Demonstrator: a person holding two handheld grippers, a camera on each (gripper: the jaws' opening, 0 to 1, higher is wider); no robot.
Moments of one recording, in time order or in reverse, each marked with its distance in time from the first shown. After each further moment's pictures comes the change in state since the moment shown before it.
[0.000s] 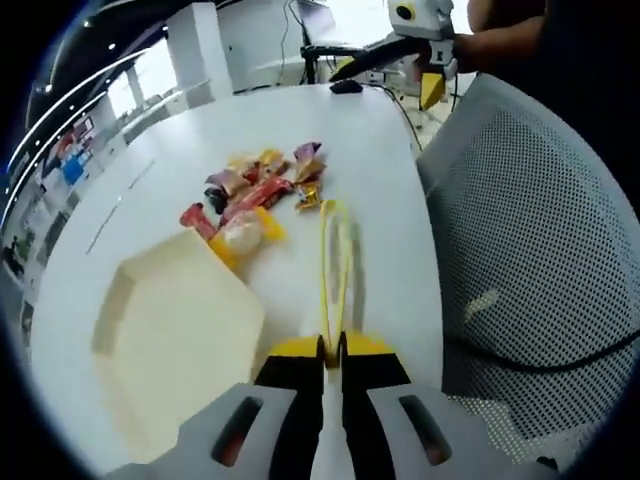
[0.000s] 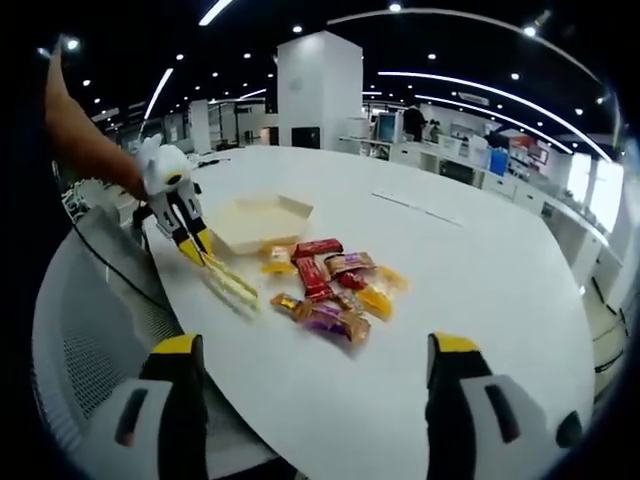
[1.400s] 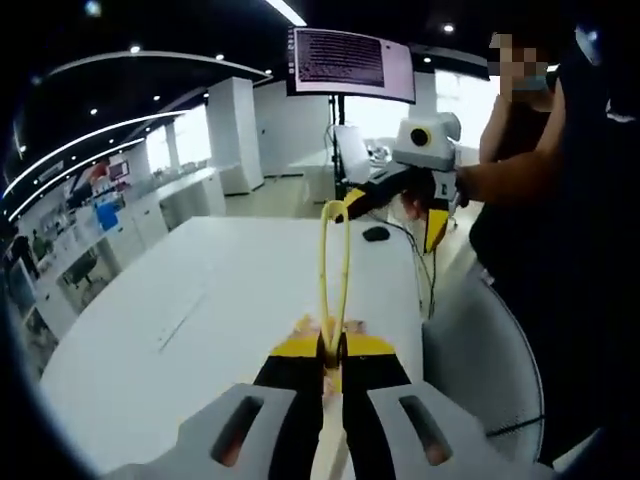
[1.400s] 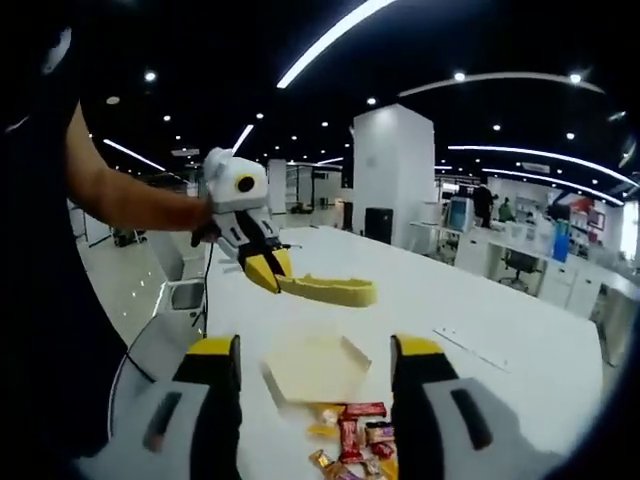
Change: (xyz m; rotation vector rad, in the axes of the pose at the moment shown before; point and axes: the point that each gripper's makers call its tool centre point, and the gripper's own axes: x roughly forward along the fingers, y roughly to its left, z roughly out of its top) left arm -0.171 0.049 0.186 -0.019 -0.395 0.065; right arm -0.017 0.040 0.227 -0.130 -0.357 0.308
